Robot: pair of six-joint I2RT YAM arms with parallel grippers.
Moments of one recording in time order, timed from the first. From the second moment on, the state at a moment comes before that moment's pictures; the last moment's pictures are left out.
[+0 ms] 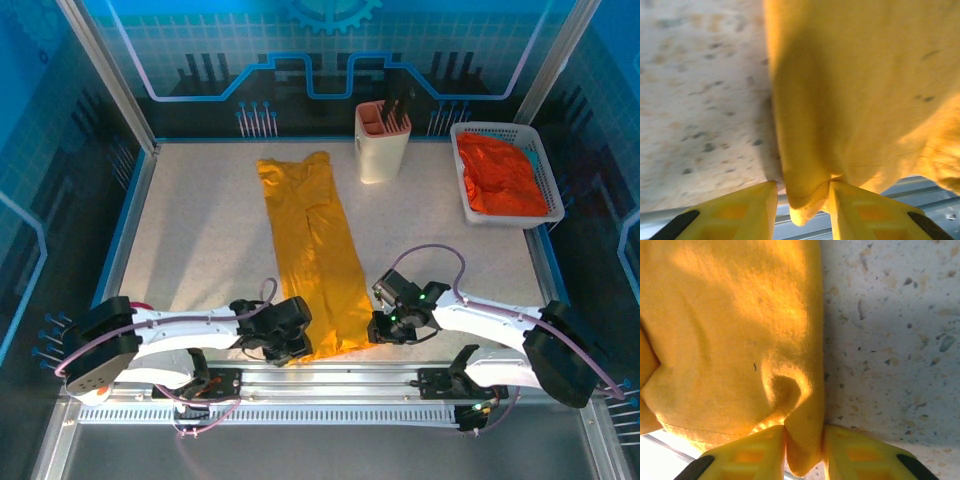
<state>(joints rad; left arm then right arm) -1.09 1.27 0.51 -0.42 0.21 -1.48 0.81 1.22 0.50 -0.59 -0.31 0.81</state>
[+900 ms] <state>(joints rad) -1.05 1.00 0.50 -0.64 0.15 -1.36 0.94 1.20 0.62 -0.68 -0.22 0.94</state>
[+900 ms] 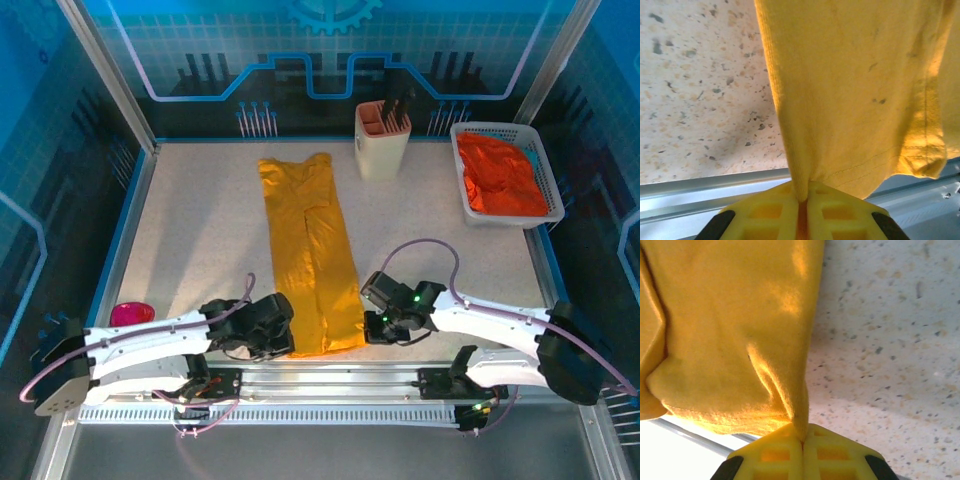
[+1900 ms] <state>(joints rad) -0.50 1.31 1.05 -0.82 0.11 -0.79 0.62 1.57 1.17 -0.70 -0.22 0.69</state>
